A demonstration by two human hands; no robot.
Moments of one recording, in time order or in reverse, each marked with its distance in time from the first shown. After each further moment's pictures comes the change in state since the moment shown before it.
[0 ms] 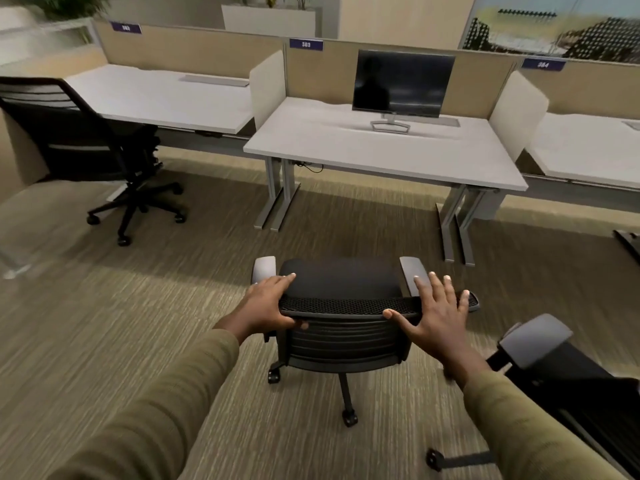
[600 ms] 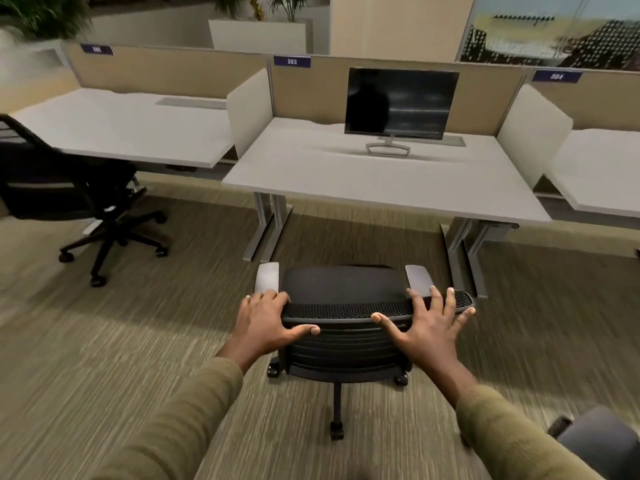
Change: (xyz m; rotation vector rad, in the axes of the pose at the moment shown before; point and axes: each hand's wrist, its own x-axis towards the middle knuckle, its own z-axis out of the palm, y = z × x) left_hand 0.234 -0.004 -0.029 0.321 0.227 -0.027; right_hand 0.238 -0.001 0.032 0.035 0.004 0.121
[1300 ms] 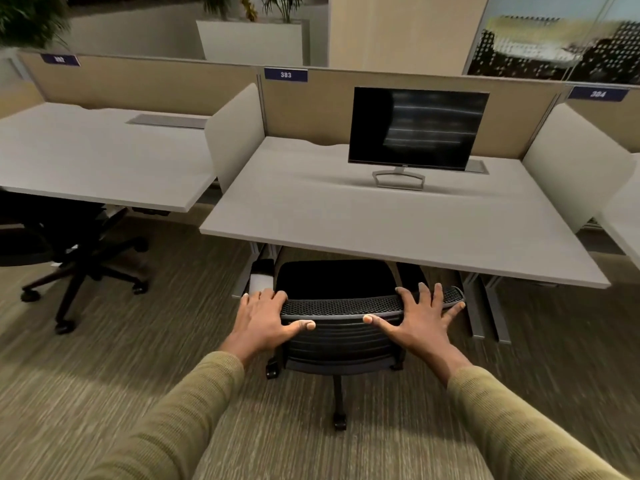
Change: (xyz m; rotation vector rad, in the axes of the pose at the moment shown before) left_hand 0.295 -0.063 -0.006 0.009 -0.109 -0.025; right_hand 0.303 -0.072 0.016 -0.041 -0.259 -0.045
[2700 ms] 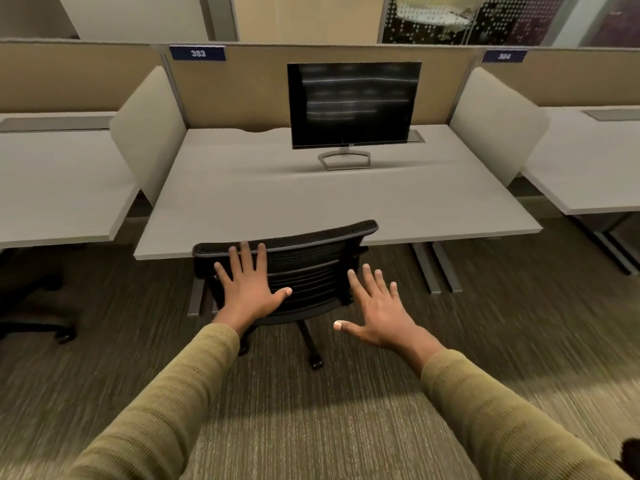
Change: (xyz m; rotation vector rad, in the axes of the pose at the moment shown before) left_hand 0.126 -0.015 -0.004 0.023 -0.096 0.045; right_hand 0.012 -0.065 0.013 -0.006 -0.093 -0.074
